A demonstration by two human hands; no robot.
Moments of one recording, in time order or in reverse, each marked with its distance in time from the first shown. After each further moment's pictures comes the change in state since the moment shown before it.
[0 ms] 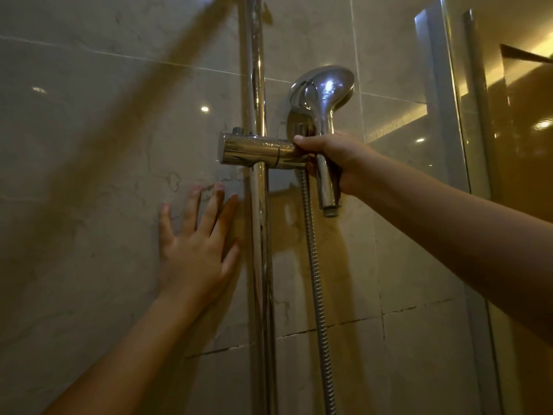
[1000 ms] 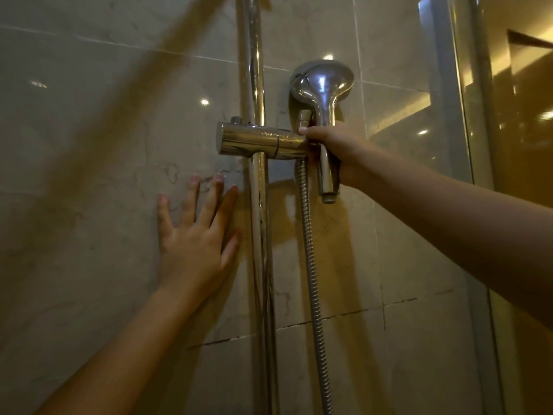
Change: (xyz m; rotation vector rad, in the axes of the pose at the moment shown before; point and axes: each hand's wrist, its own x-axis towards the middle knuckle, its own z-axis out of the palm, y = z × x) left_hand 0.000 -0.003 0.008 0.035 0.036 0.008; right_hand 0.015 0.010 -0.005 0.010 -0.012 -0.049
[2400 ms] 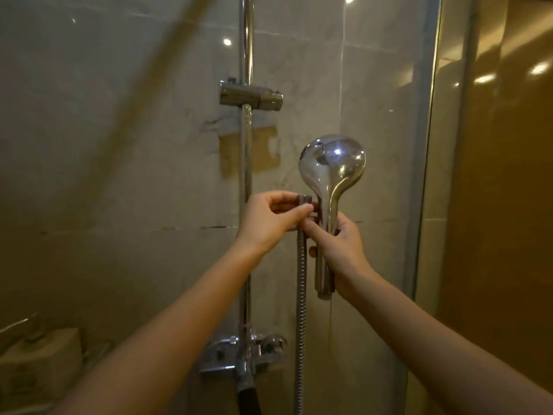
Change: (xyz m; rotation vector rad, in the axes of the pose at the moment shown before) left_hand -0.075 0.147 -0.160 -1.513 -0.361 -0.478; right_hand -0.267 0.076 -0.042 0.121 0.040 0.078
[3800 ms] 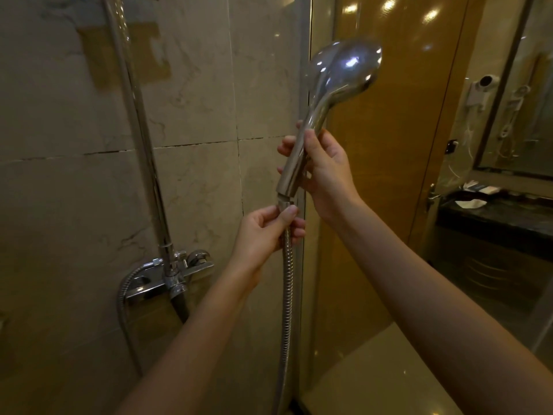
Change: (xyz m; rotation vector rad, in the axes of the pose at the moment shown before) left_hand -0.151 -0.016 0.092 -0.644 -0.388 -0.397; right_hand -0.100 -0.048 -0.061 0.125 0.219 -0.041
